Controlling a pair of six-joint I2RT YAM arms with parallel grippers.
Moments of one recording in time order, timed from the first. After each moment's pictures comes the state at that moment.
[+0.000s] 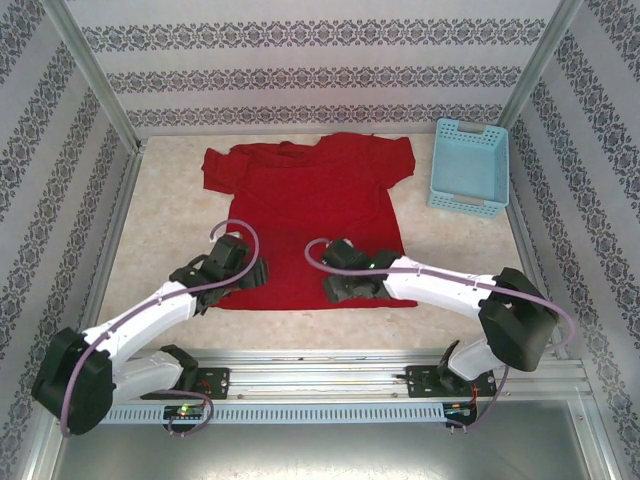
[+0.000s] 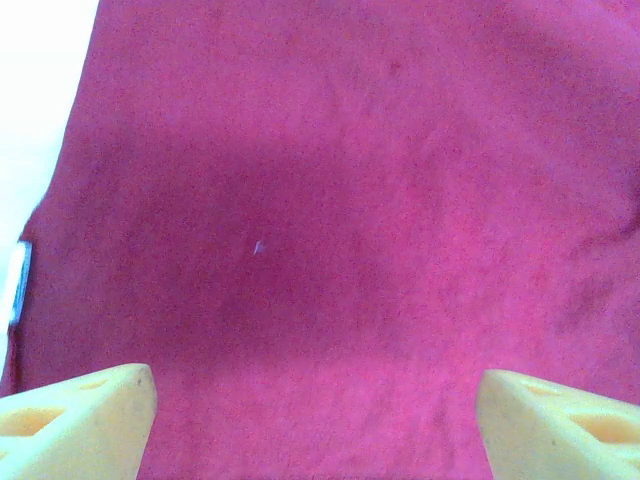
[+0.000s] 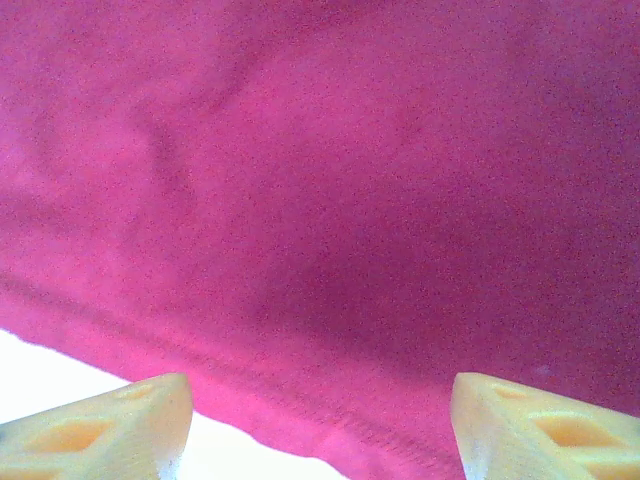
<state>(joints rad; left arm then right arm) -0.51 1.09 0.57 -0.44 -0.16 -0.65 0.93 1.49 0.90 -0.60 0.17 0.48</state>
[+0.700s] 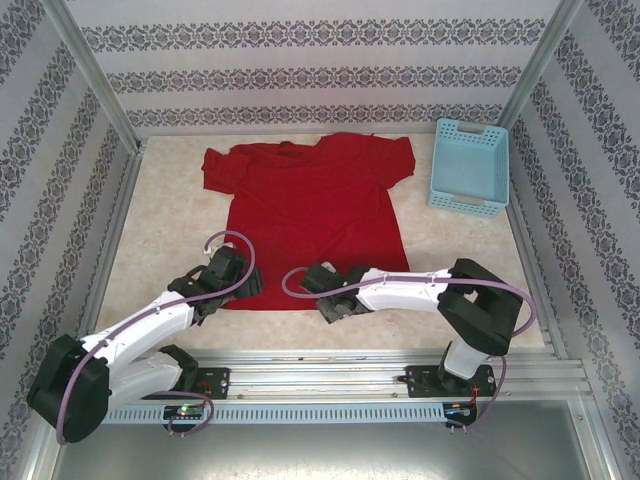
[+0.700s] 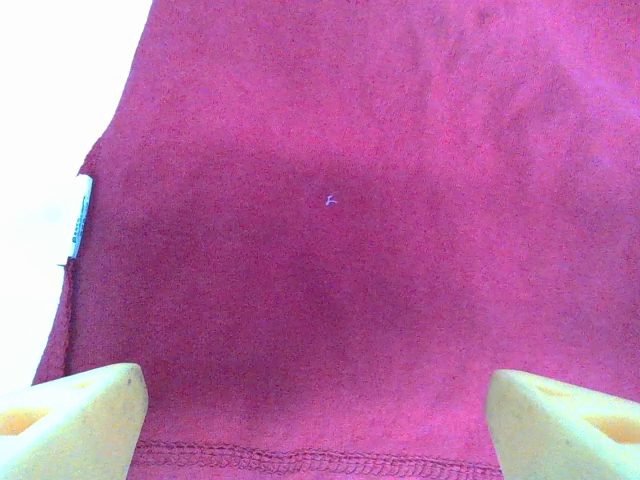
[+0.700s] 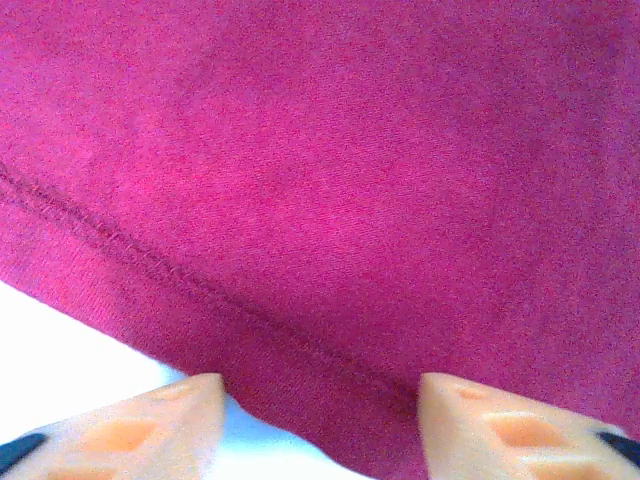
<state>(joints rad) -0.52 1.06 0.50 -0.44 -0.21 -0.69 1.04 1.67 0.91 -0.59 0.23 0.45</state>
